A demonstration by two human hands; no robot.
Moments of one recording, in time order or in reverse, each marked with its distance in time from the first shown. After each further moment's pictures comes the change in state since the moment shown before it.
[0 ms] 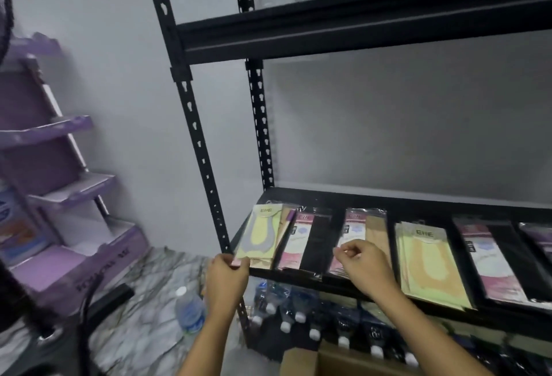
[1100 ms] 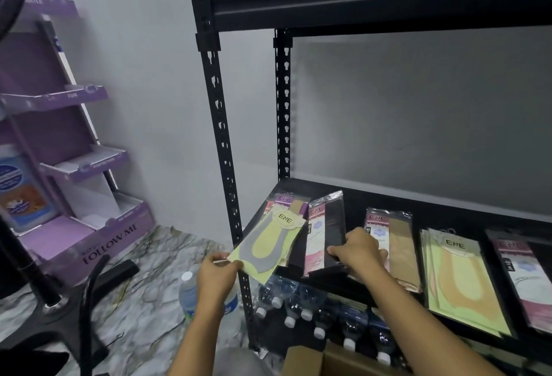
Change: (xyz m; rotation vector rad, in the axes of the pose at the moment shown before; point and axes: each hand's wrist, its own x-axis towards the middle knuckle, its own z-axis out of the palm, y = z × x) left_hand 0.029 -0.030 -0.016 -0.461 -0.052 -0.305; right_hand 0.055 -0.030 0.061 -0.420 -0.106 0.251
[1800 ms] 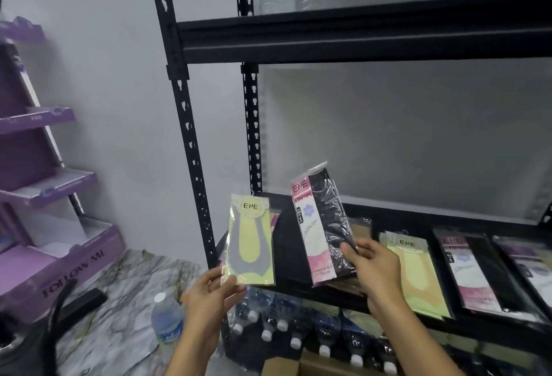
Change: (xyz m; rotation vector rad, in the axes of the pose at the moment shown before) left_hand -0.074 0.011 0.007 -0.419 -0.290 0.030; right_hand -0.062 0.061 -0.061 0.947 0.215 -0.104
